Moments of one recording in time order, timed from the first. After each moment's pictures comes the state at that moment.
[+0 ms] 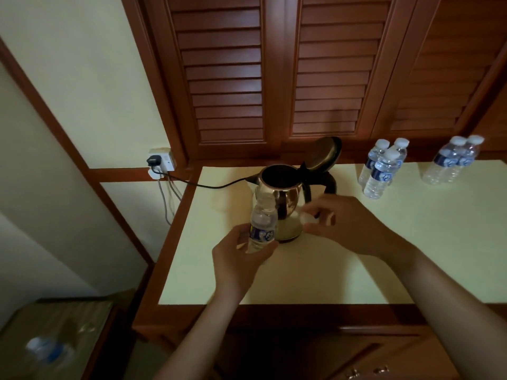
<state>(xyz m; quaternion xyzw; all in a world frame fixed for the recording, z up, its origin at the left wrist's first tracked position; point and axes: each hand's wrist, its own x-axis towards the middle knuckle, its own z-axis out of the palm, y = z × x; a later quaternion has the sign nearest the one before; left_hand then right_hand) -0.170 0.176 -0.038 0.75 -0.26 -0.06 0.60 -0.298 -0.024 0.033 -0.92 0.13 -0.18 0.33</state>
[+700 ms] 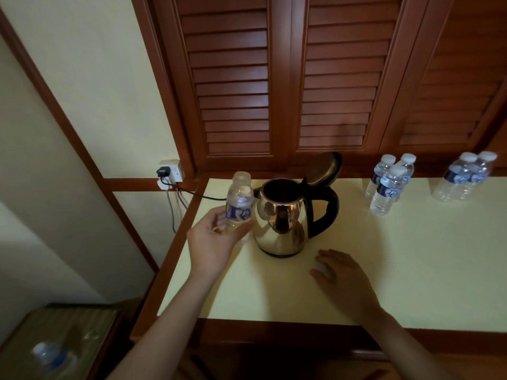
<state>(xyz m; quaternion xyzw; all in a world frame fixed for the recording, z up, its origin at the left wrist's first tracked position) -0.126 0.177 0.008 0.72 -0.27 -0.01 0.64 -0.315 -0.034 -0.116 -0.92 0.23 -0.27 0.17</state>
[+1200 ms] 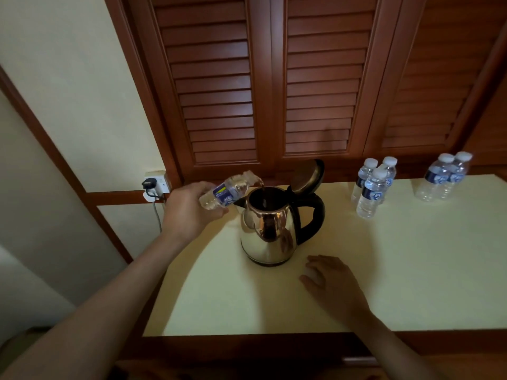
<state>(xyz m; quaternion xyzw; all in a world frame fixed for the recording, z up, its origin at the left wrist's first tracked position) -0.047 0.153 0.052 0.80 -0.44 0.14 0.38 -0.313 -0.039 -0.120 -0.92 0.24 -0.27 0.15</state>
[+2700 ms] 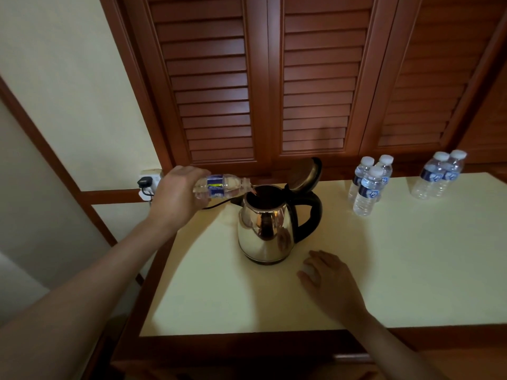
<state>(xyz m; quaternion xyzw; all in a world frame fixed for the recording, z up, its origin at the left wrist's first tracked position) -0.032 0.154 0.079 0.80 -0.50 0.21 0.24 -0.309 -0.047 -0.141 -0.93 0.24 -0.25 0.10</state>
